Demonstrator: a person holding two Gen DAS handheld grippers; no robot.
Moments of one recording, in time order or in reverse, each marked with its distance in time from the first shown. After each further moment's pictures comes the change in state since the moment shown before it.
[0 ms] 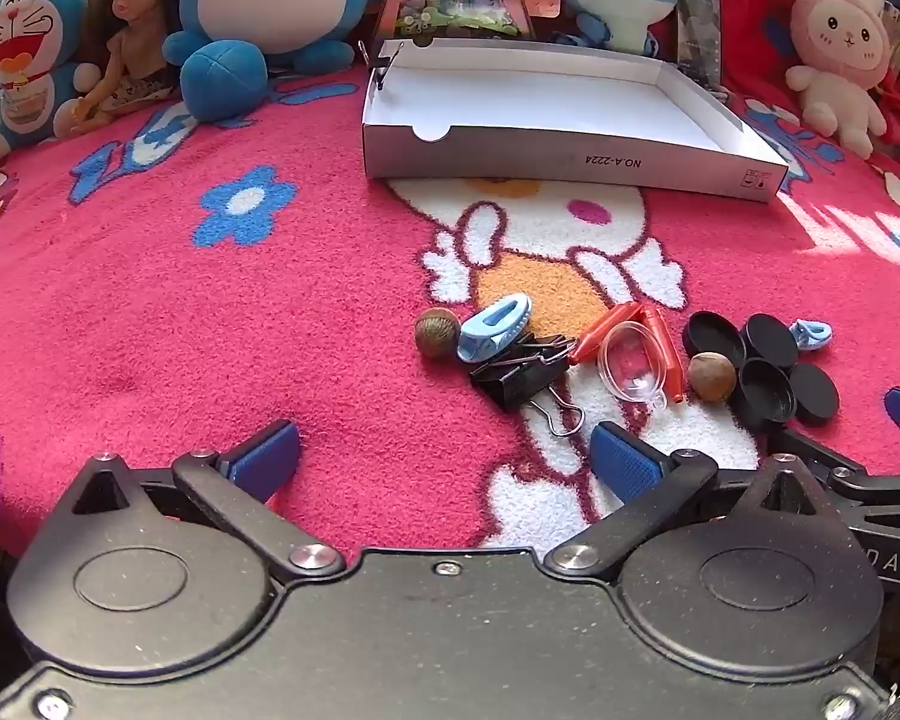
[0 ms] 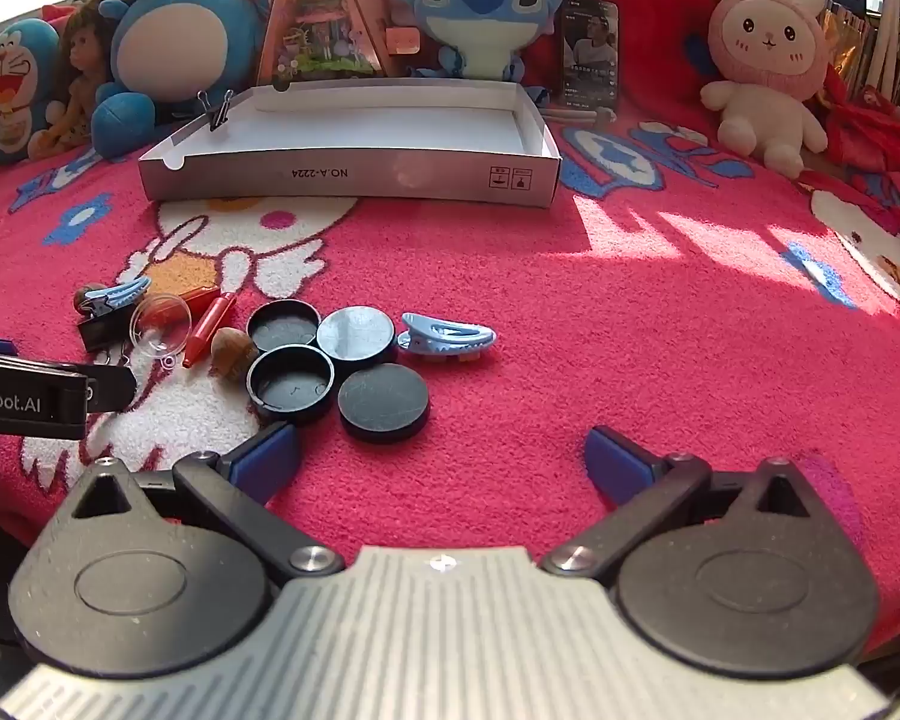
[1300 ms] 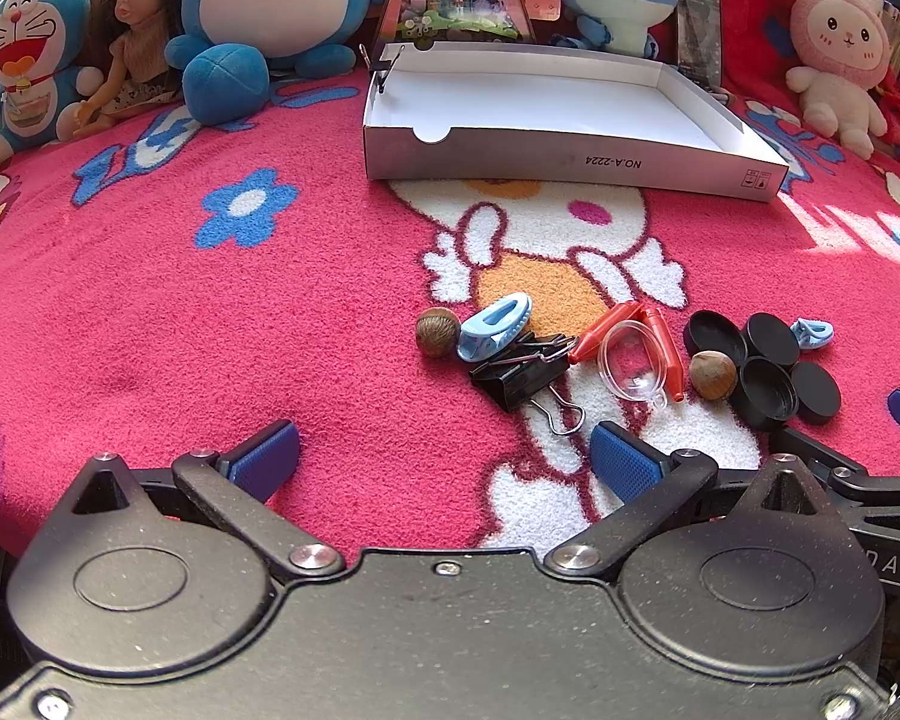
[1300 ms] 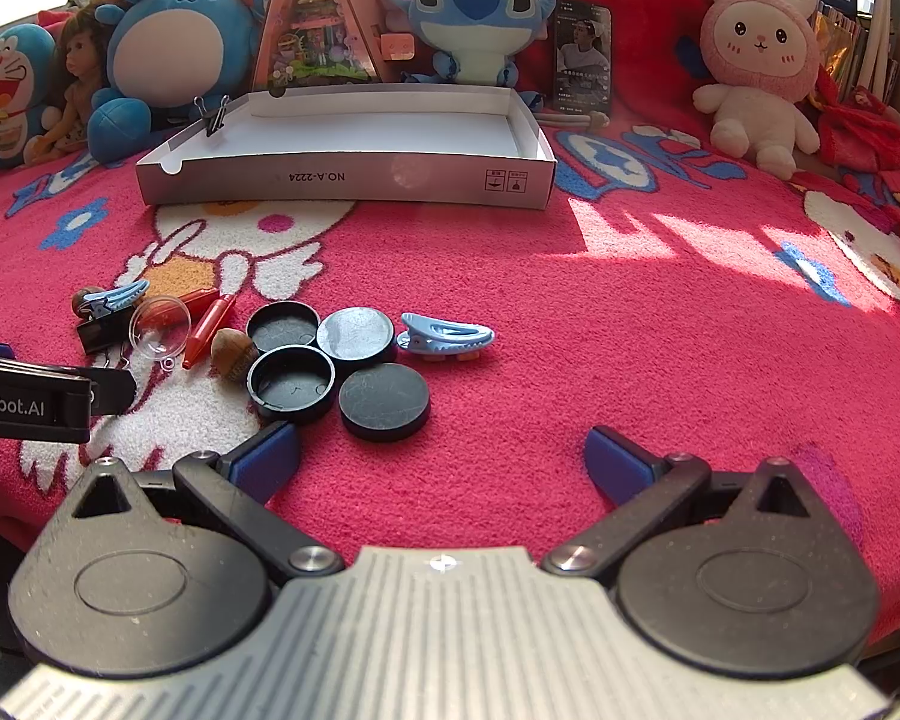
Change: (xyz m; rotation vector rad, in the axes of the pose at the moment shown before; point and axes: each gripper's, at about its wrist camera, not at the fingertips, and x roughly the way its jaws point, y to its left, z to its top) left arm 0.000 0.000 0.000 0.001 -0.005 0.002; right arm -0.003 0.002 -0.002 0.001 -0.013 -0.005
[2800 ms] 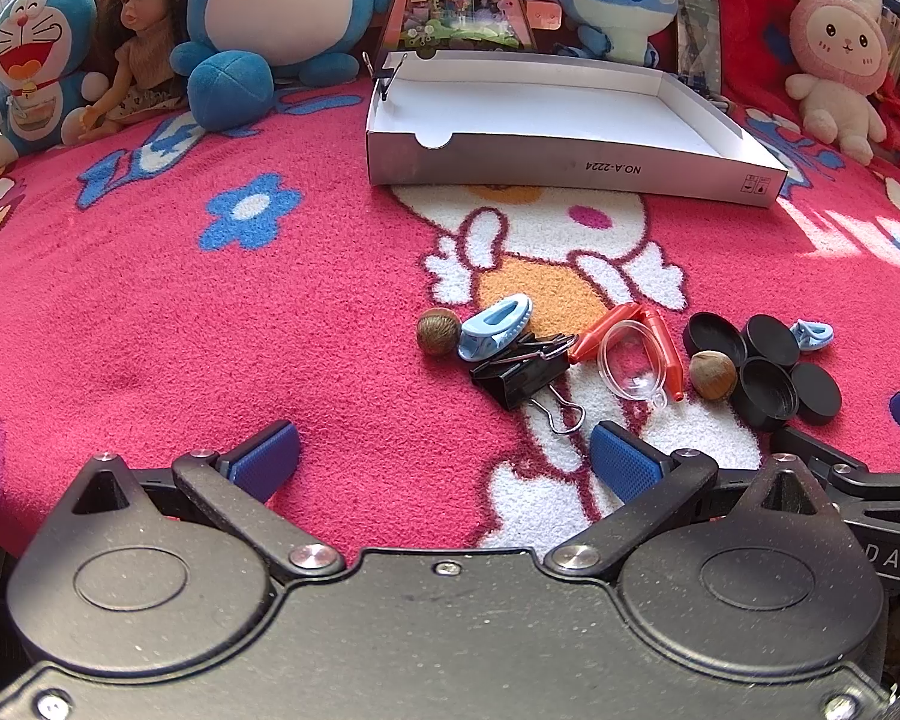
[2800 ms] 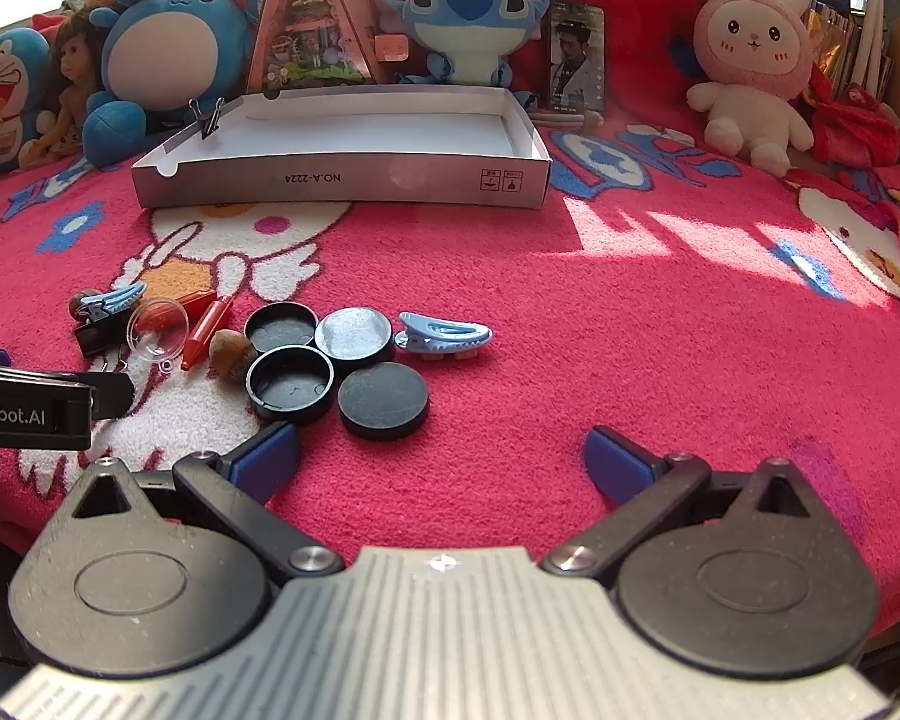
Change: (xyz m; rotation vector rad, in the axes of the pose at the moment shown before) left arm -0.008 0.007 0.002 0.001 -0.022 0.000; right arm -0.002 0.001 -0.001 0.007 0.002 -0.005
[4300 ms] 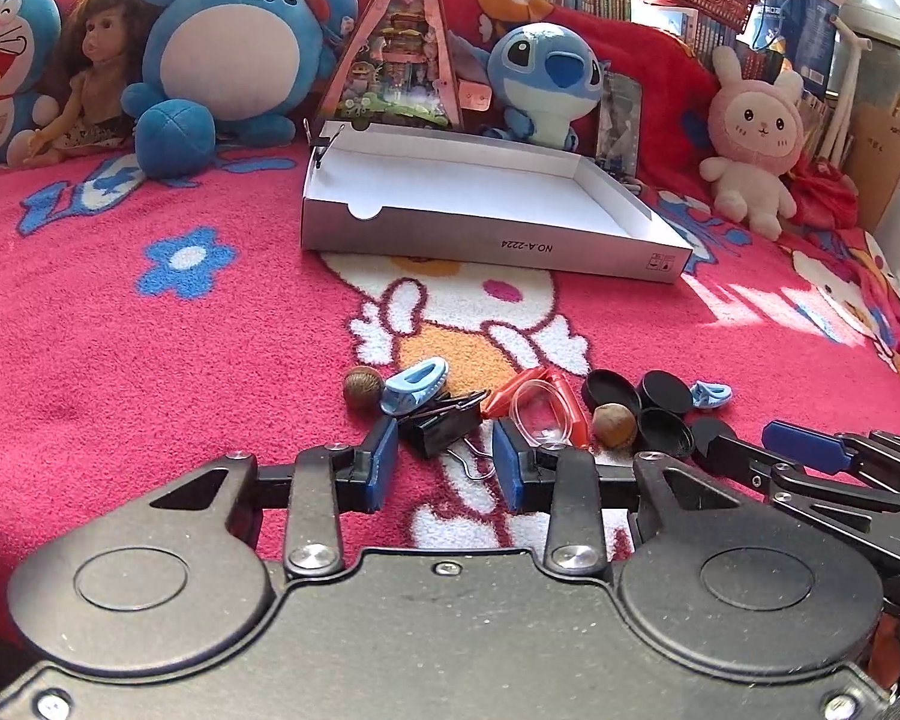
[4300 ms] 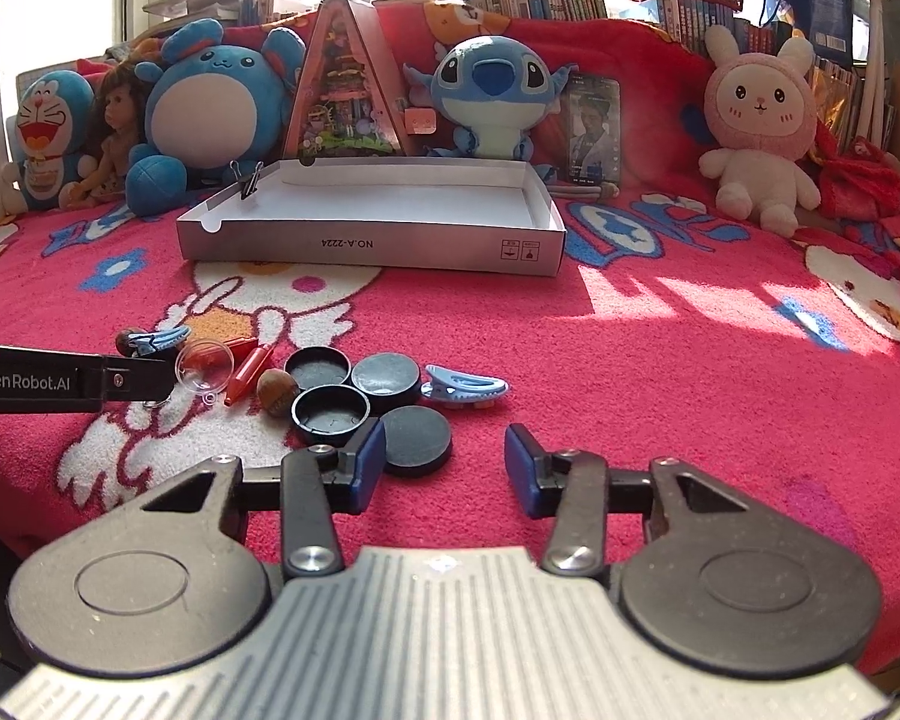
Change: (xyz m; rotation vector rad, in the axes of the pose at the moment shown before) left arm -0.017 0.009 -0.013 -0.035 -0.175 -0.198; right arm -0.021 -0.003 -0.007 -0.025 -0.165 0.053
